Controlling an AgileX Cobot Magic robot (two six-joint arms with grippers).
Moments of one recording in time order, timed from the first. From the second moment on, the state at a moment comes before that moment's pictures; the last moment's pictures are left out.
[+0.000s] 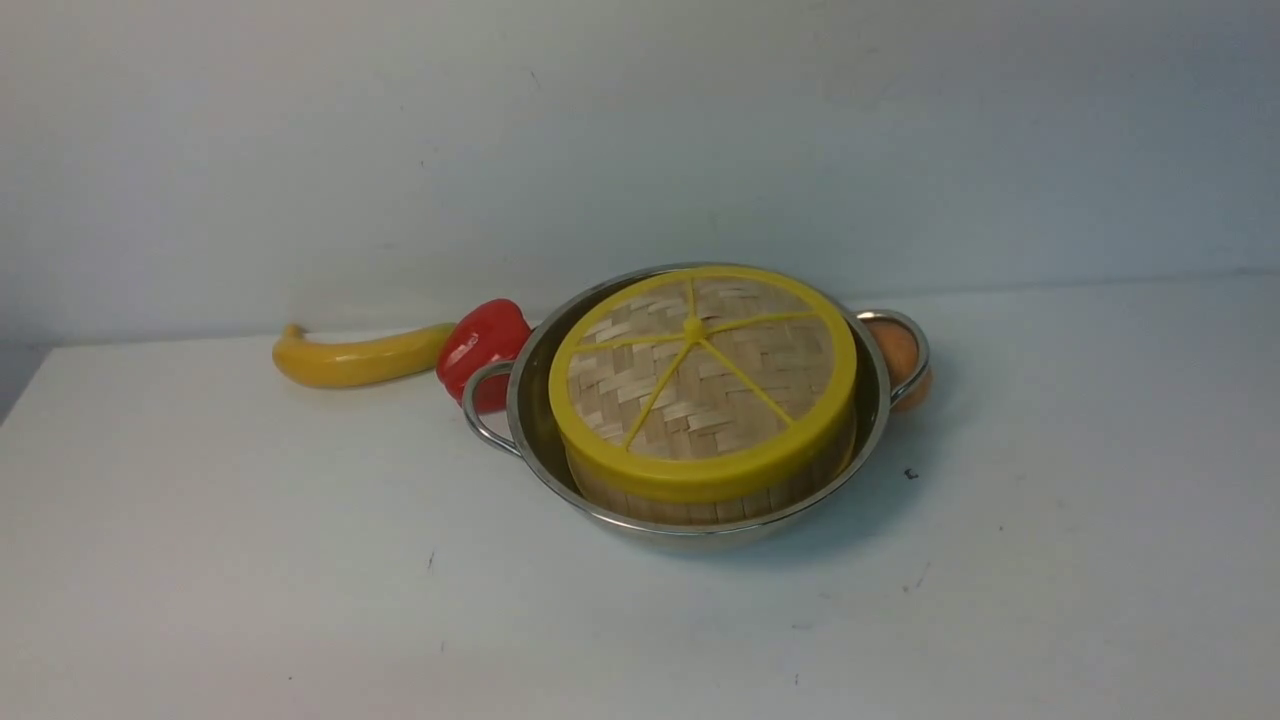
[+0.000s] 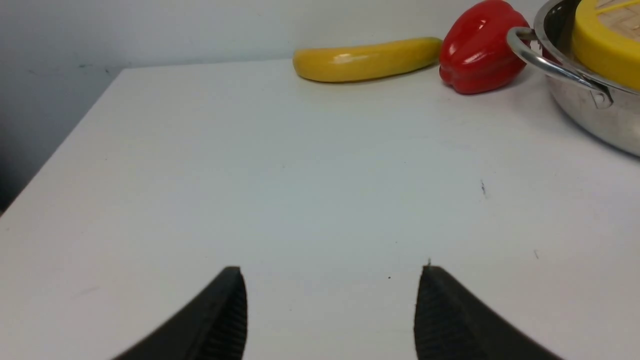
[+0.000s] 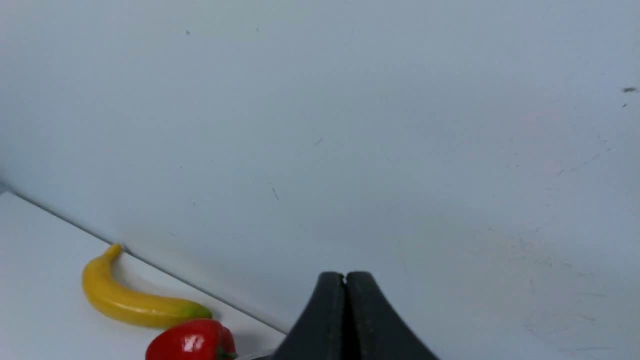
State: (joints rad) right arm 0.55 1.88 -2.12 -0.09 0.83 0.09; left arm 0.07 0.00 0.01 0.03 0.35 0.00
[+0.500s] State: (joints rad) right arm 0.54 1.50 -2.00 -0.30 1.22 0.18; left arm 0.07 0.00 0.01 0.03 0.35 0.00
